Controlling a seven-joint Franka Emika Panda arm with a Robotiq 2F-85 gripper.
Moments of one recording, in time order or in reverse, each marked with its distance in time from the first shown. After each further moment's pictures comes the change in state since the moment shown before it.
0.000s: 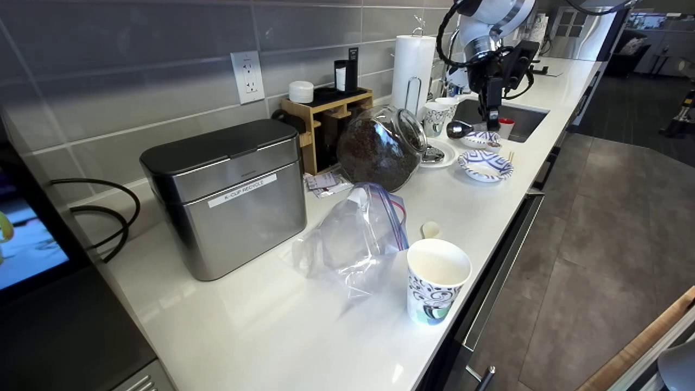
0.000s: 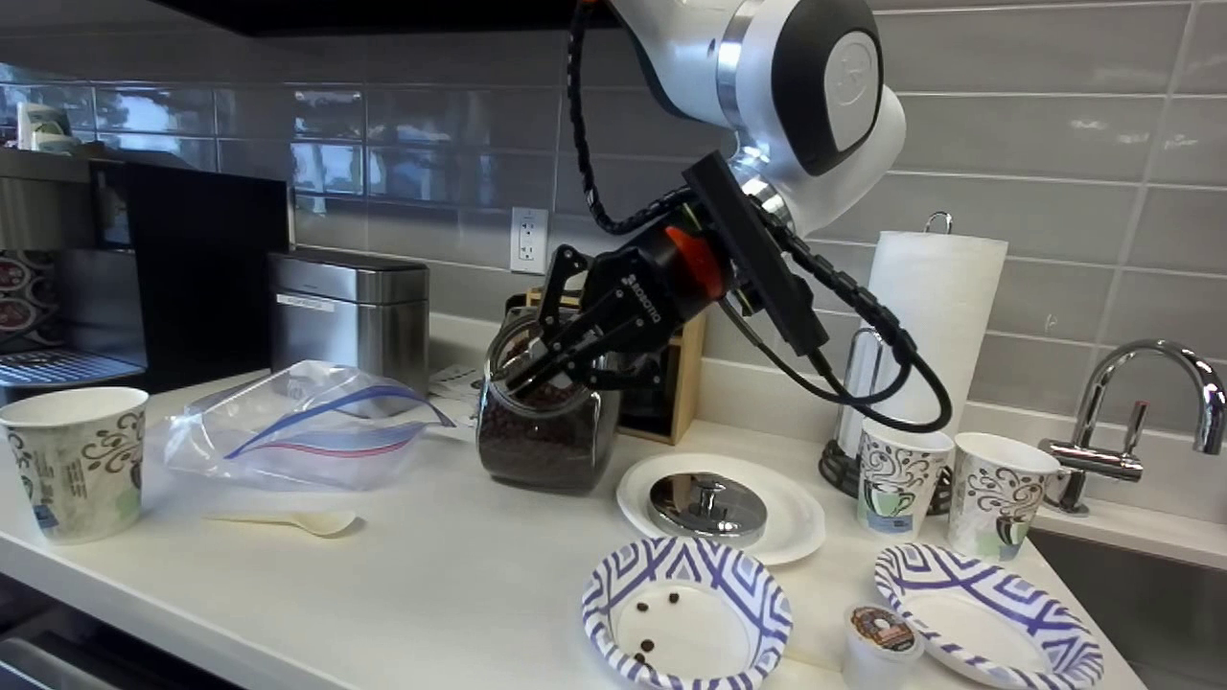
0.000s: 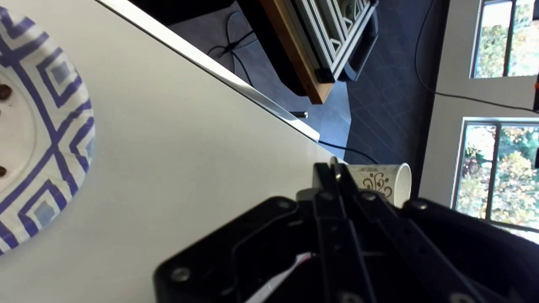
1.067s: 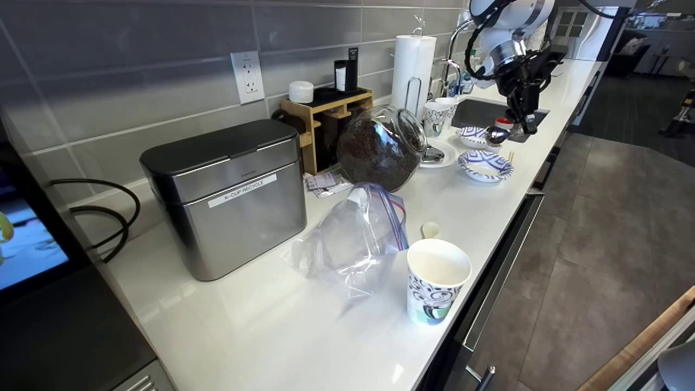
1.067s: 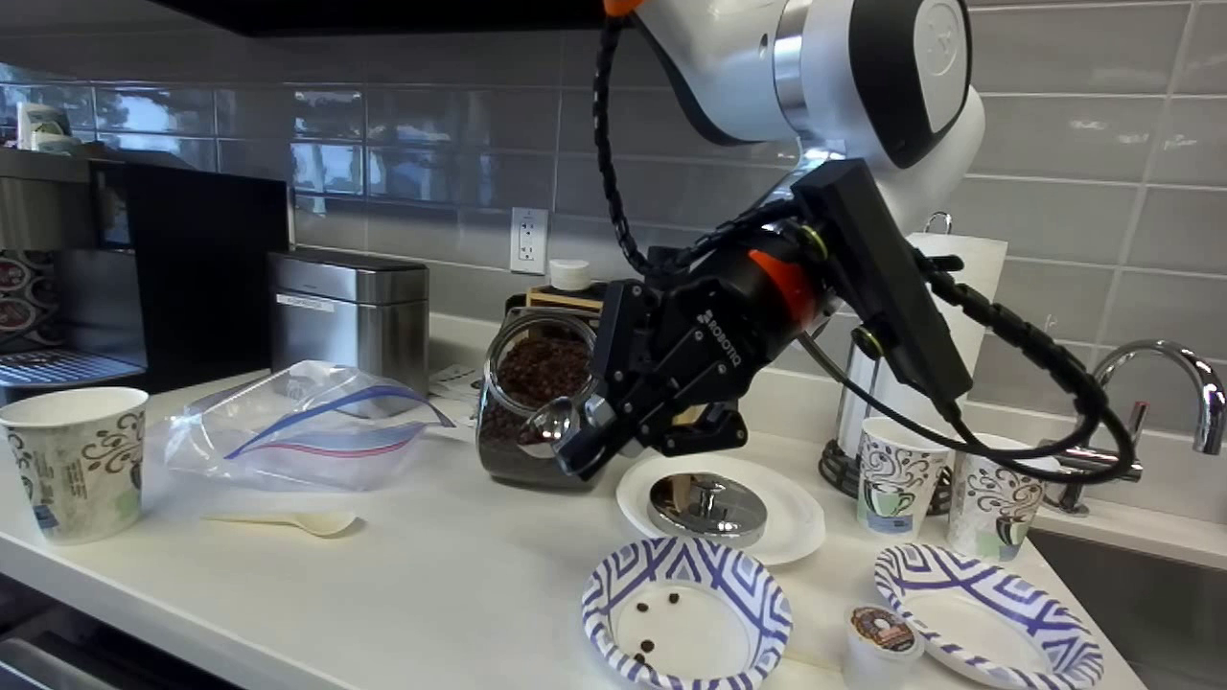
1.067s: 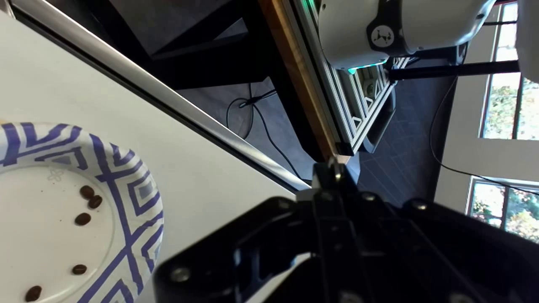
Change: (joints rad) arm -0.029 -0.016 -0.067 -0.036 -0.182 0.000 -0.235
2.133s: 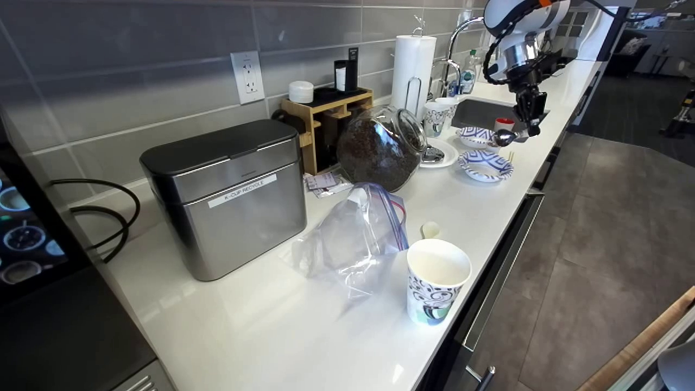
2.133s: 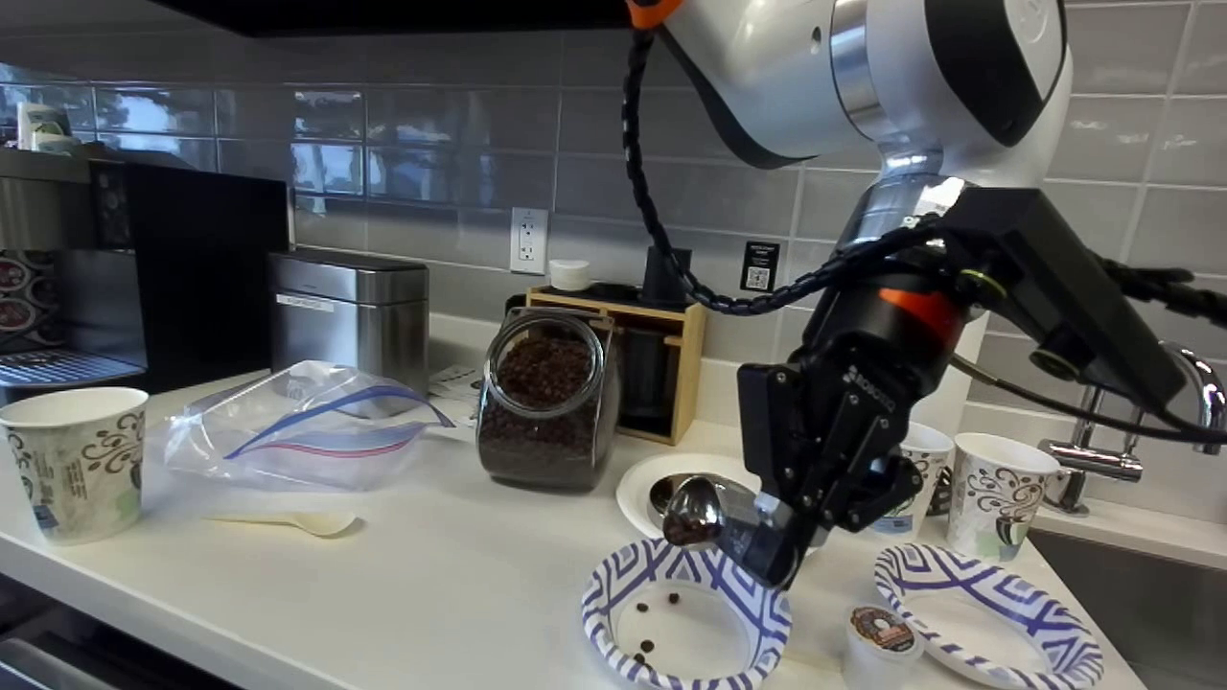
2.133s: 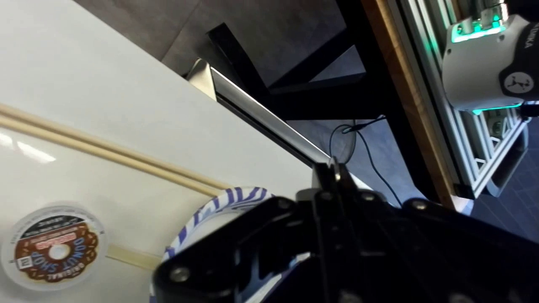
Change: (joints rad) arm -0.021 -0.007 -0.056 -0.019 -0.159 0.296 -0.071
